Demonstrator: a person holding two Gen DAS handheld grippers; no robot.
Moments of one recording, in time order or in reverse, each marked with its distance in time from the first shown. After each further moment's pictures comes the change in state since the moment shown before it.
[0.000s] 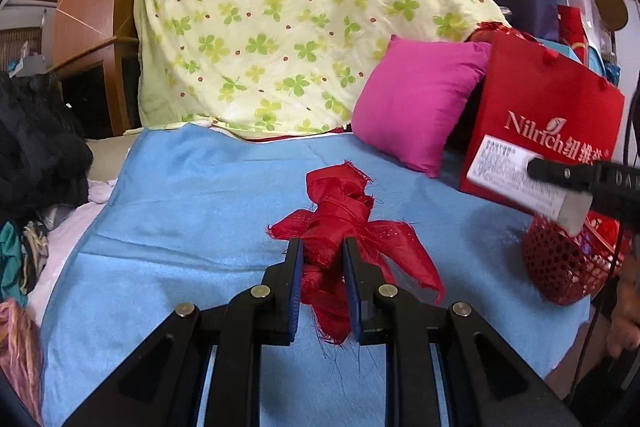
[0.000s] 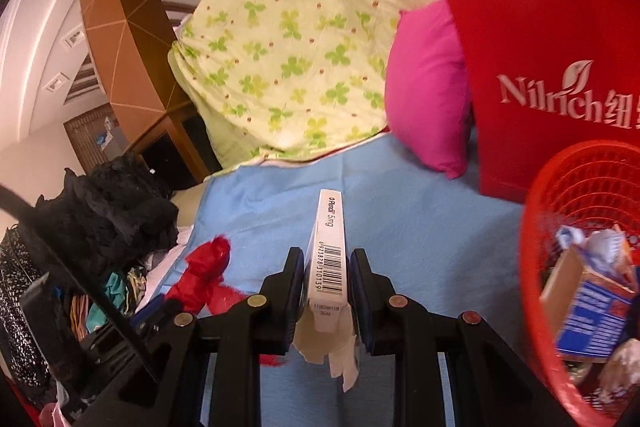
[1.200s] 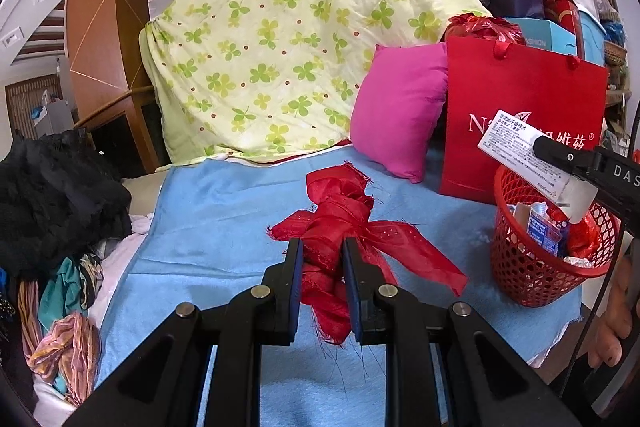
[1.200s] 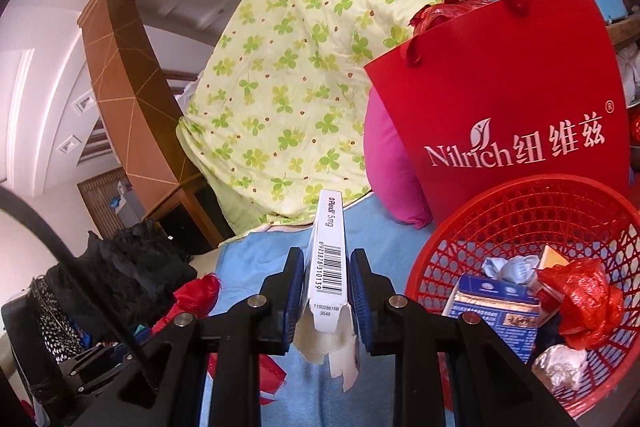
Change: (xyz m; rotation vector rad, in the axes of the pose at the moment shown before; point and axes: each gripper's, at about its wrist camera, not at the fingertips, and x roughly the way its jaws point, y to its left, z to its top) left arm -0.077 -0.110 0.035 0.121 -0.007 0.162; right arm -0.104 -0.057 0.006 0.106 -0.220 0.052
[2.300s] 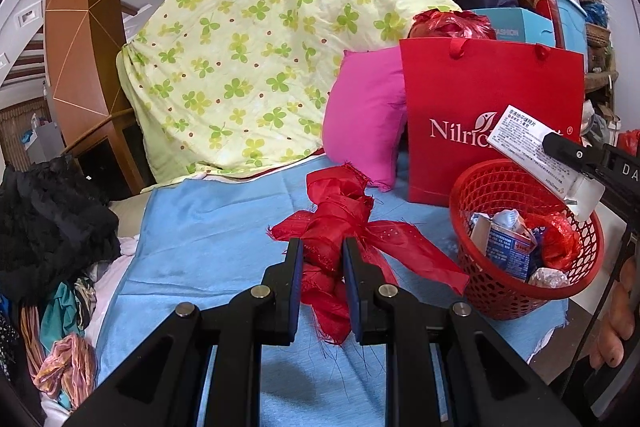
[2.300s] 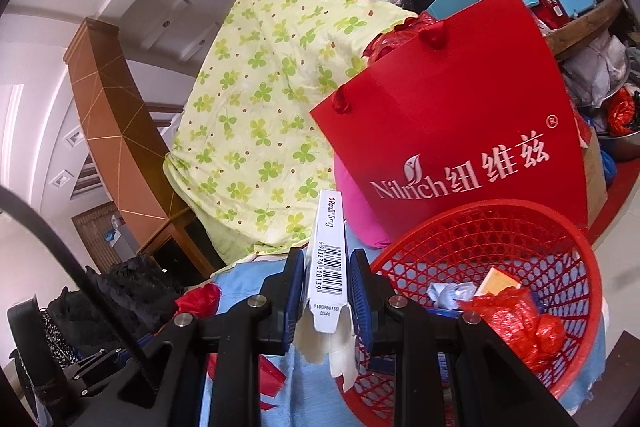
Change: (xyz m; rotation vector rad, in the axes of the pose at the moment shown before) left arm -0.005 -0.059 0.021 0.077 -0.015 -0.026; right arm -0.039 -0.058 0.023 0.078 -0.084 -0.029
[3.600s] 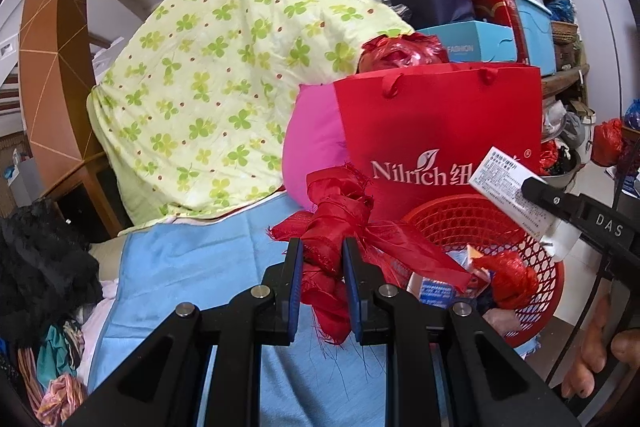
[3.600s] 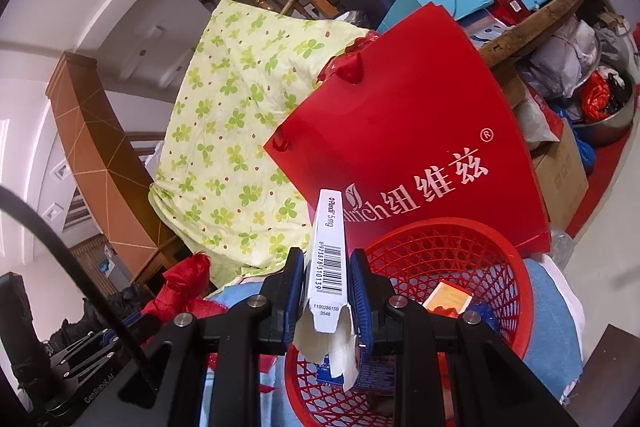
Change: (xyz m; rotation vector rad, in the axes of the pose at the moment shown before) left arm -0.015 -0.062 0.042 0.087 -0.093 -0.080; right arm -0.030 -0.054 0.018 0.101 -0.054 -0.041
